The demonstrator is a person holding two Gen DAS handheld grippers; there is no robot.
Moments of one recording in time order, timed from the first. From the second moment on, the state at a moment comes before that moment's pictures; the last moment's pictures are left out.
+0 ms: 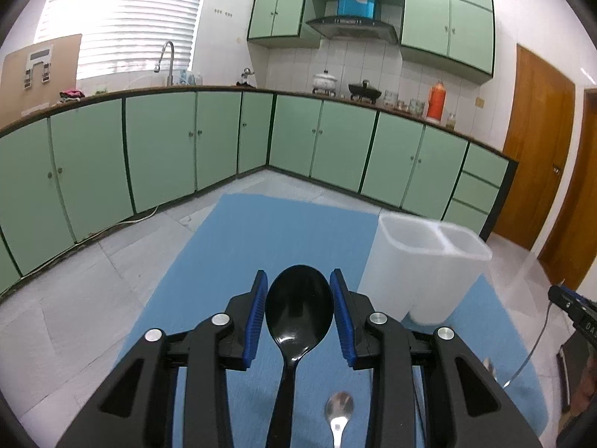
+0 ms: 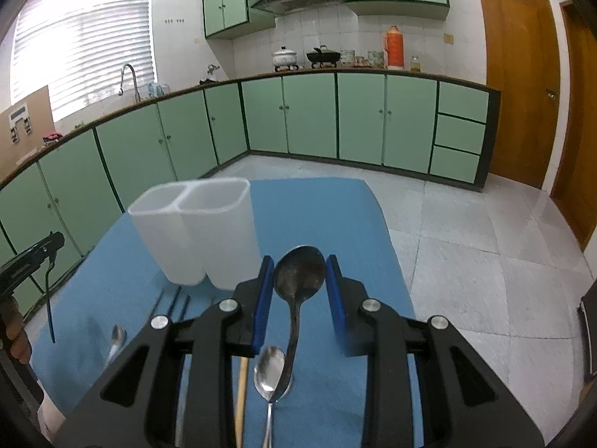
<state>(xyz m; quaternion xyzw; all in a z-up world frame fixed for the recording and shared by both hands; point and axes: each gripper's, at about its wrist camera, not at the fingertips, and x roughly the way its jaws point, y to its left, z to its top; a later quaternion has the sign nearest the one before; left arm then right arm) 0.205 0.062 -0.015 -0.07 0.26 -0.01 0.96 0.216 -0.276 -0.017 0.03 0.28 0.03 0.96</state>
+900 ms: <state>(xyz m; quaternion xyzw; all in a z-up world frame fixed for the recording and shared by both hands) 0.368 0.007 0.042 -0.16 0.11 -0.20 0.96 0.350 -0.253 0.050 0.03 0.19 0.07 0.98</state>
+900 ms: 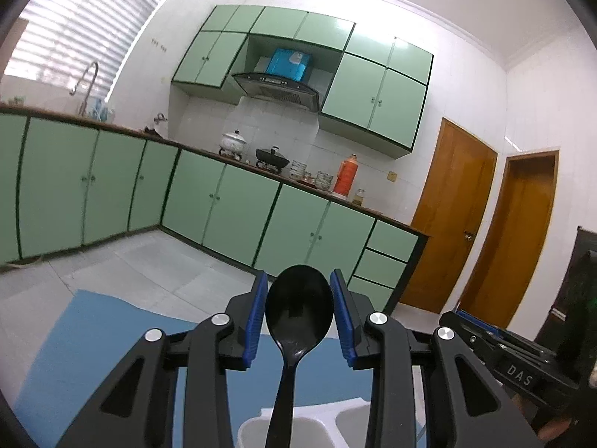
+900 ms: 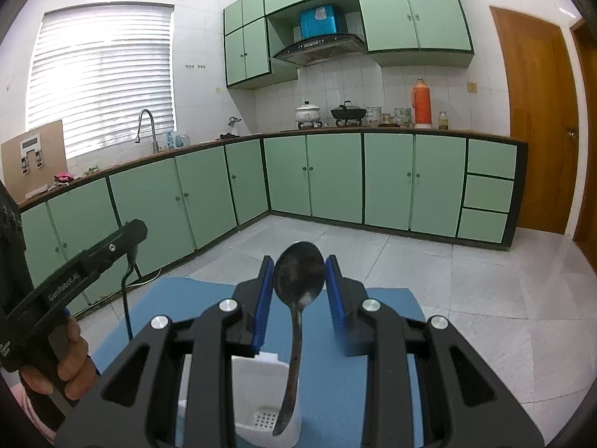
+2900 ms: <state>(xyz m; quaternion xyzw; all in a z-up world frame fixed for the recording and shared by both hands) 0.234 0.029 -0.037 -0.08 0.26 -0.10 0.96 0.235 -0.260 -0.049 0.00 0.28 0.02 0.96</state>
